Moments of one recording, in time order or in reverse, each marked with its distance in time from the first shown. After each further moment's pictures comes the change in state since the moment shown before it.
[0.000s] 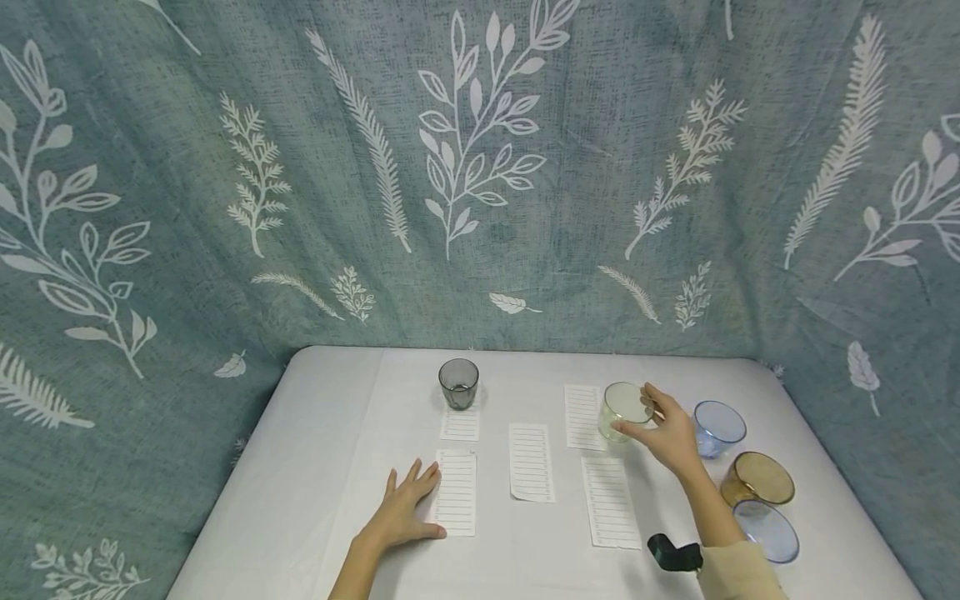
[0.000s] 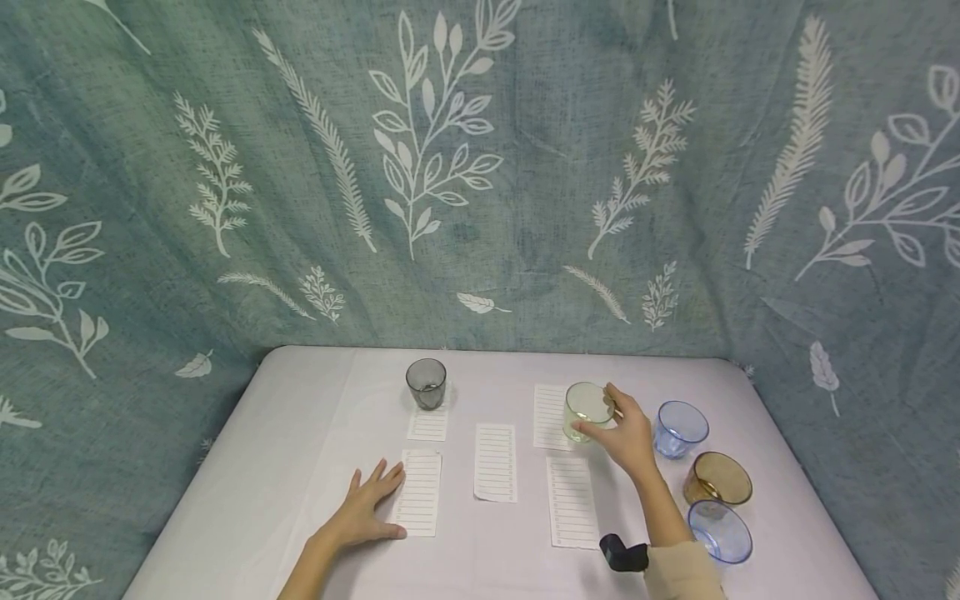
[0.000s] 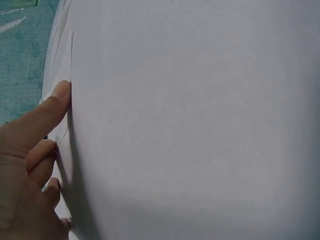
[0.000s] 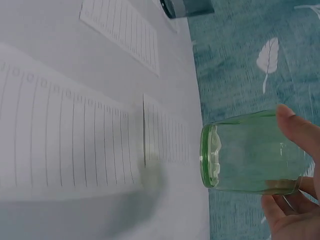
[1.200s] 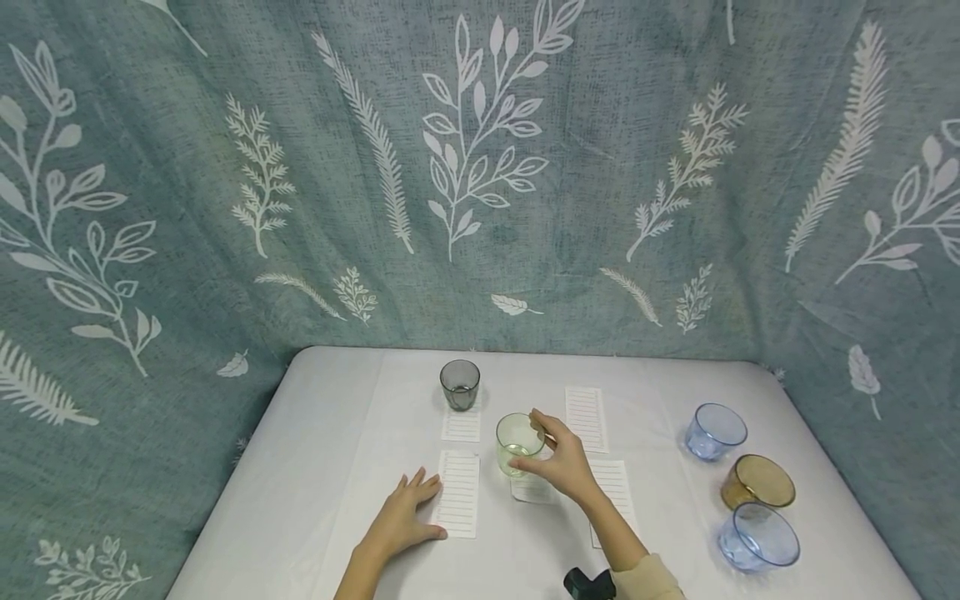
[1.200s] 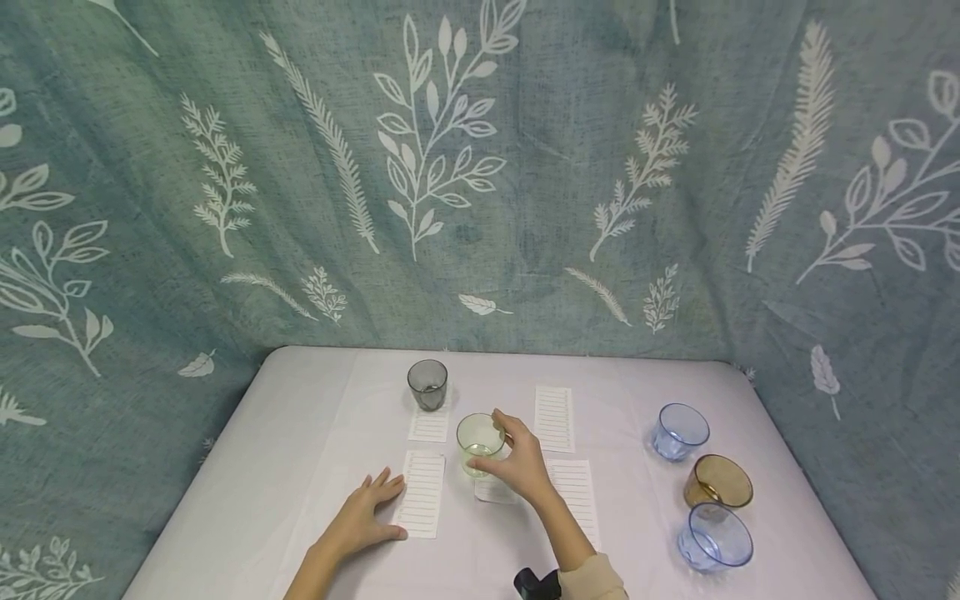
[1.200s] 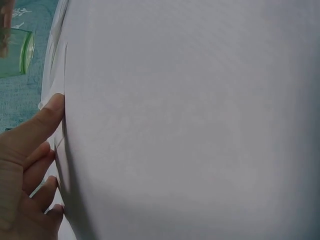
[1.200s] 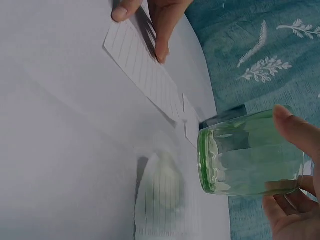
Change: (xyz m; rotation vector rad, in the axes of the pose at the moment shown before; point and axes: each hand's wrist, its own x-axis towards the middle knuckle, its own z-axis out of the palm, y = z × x) left_hand -0.008 0.005 0.004 -0.017 0.087 -0.013; right_hand -0.028 -0.062 0.122 0.231 -0.173 -0.097
